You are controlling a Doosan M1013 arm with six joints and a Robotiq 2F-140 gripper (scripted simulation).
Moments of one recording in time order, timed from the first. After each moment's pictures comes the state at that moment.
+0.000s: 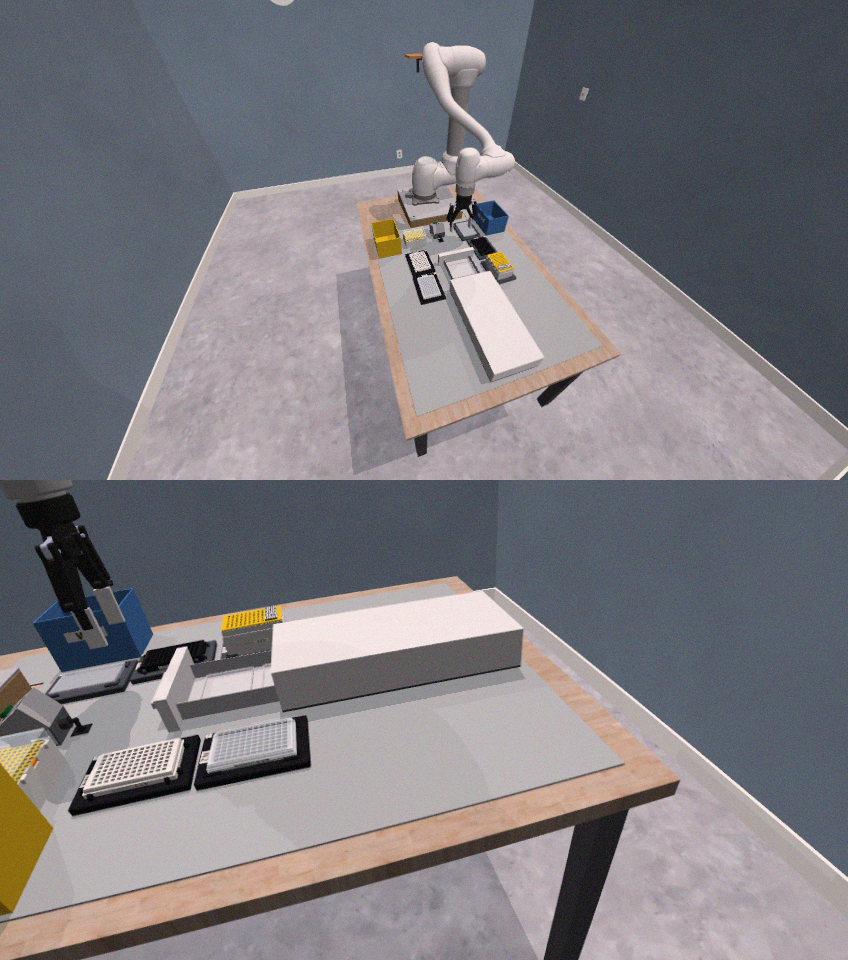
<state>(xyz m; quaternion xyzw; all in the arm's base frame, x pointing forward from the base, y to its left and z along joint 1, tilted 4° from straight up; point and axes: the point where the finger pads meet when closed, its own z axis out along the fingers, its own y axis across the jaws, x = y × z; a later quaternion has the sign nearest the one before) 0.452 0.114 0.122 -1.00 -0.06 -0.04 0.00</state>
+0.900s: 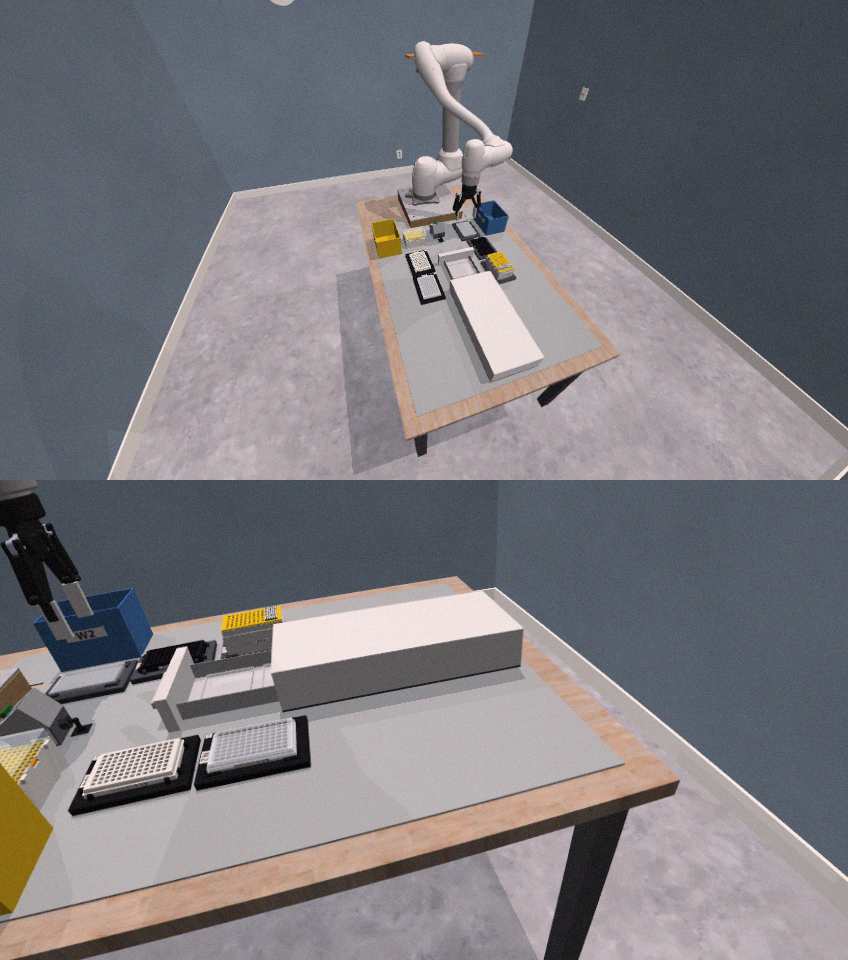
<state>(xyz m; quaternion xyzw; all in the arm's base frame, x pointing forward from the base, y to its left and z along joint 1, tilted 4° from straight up) 0.370 0.168 0.120 -1.00 -0.06 -0.04 0.00</state>
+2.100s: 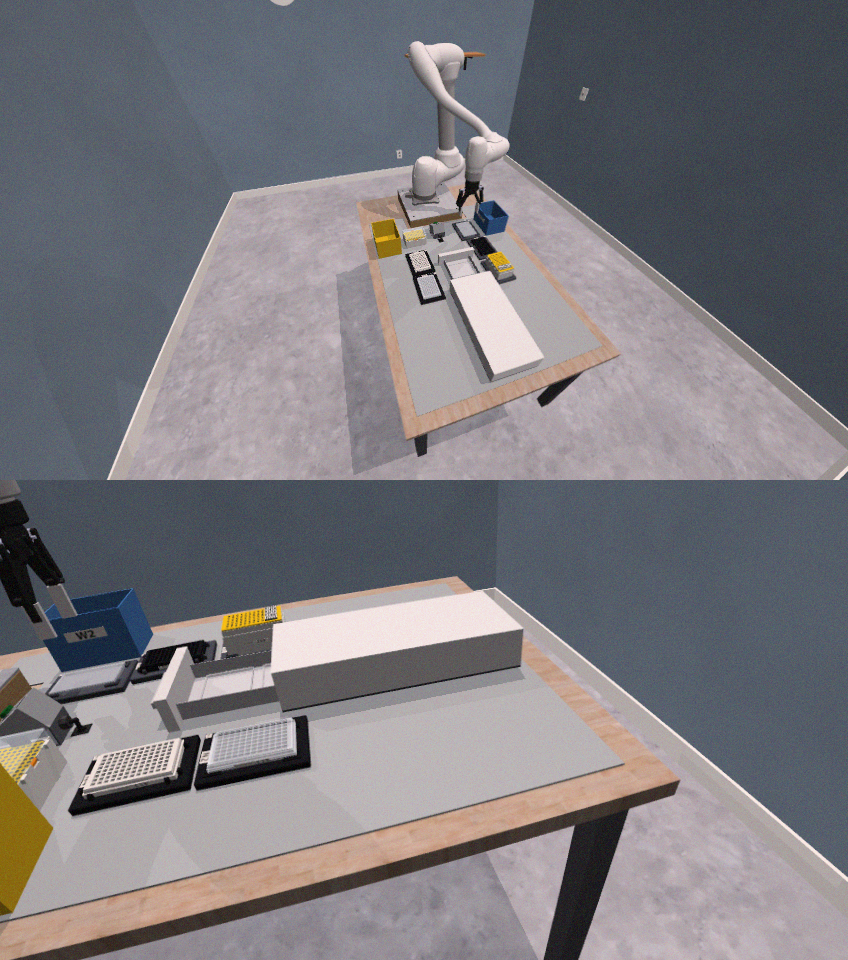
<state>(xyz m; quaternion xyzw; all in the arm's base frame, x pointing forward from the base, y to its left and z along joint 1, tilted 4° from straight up) 0.318 0.203 0.108 -1.00 -0.06 -0.04 0.00</state>
